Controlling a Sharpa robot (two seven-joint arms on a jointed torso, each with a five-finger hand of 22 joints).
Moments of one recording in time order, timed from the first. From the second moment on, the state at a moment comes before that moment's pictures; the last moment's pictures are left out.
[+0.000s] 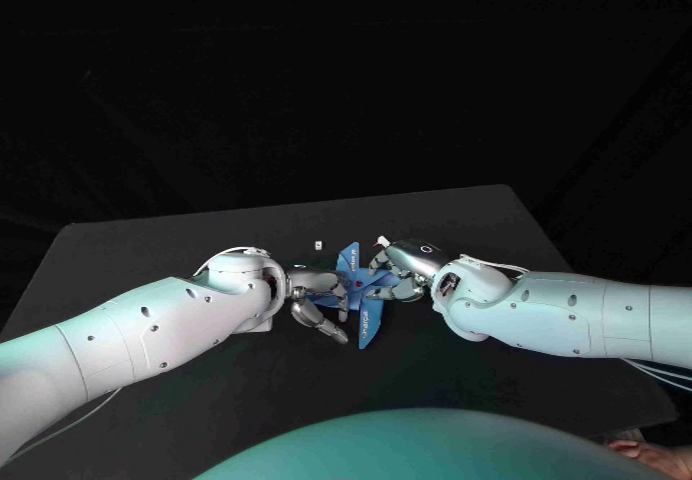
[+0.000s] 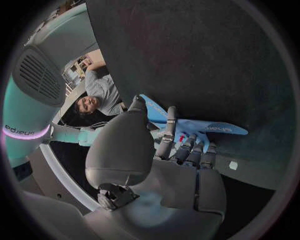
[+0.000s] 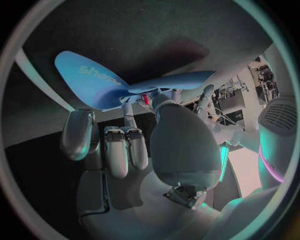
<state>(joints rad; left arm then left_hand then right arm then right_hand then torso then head) 1.09 -0.45 -0.14 1.22 -1.48 0.20 0.18 1.25 -0.08 -0.08 0.30 0.05 0.73 0.11 0.44 0.46 0.26 0.28 0.02 0.03 0.06 0.24 0.02 0.03 0.11 0.07 0.29 0.04 0.04 0.94 -0.82 -0.14 1.44 -1.60 -0.57 -0.12 1.22 -0.21 0.18 0.27 0.05 1.01 0.12 0.11 0.42 1.47 0.03 1.57 1.31 1.46 -0.04 1.57 1.31 0.07 1.47 0.06 1.09 1.31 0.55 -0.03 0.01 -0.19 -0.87</state>
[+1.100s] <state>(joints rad) 1.08 -0.45 -0.14 1.22 -1.47 0.20 0.18 1.25 -0.08 -0.08 0.30 0.05 0.73 0.11 0.44 0.46 0.25 0.29 0.03 0.03 0.06 0.25 0.02 0.03 0.10 0.07 0.29 0.04 0.04 0.90 -0.83 -0.14 1.44 -1.58 -0.62 -0.11 1.36 -0.21 0.24 0.21 0.07 0.98 0.13 0.08 0.39 1.47 0.04 1.57 1.31 1.47 -0.04 1.57 1.31 0.07 1.47 0.06 1.08 1.31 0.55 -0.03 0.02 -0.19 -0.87</state>
